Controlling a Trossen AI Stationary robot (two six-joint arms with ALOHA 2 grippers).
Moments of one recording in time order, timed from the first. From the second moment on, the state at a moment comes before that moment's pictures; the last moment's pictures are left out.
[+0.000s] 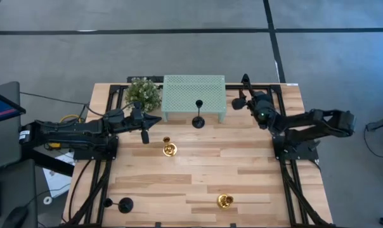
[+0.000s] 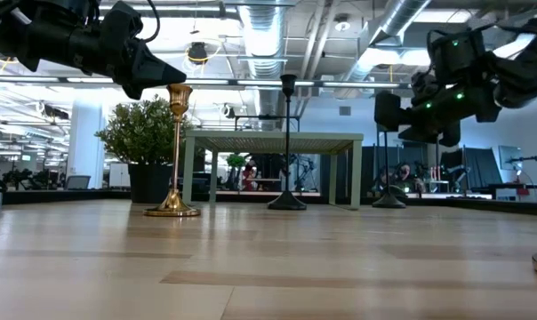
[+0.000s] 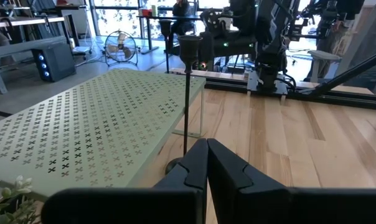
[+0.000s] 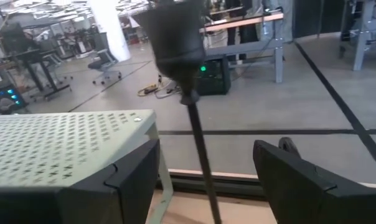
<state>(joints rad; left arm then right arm) 0.17 0.54 0.26 0.34 -0.10 0.02 -0.48 1.28 0.21 0.93 0.76 0.32</state>
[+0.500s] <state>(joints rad) 0.18 0.54 0.26 0.34 -0.10 0.02 -0.49 1.52 0.35 1.04 0.76 0.11</state>
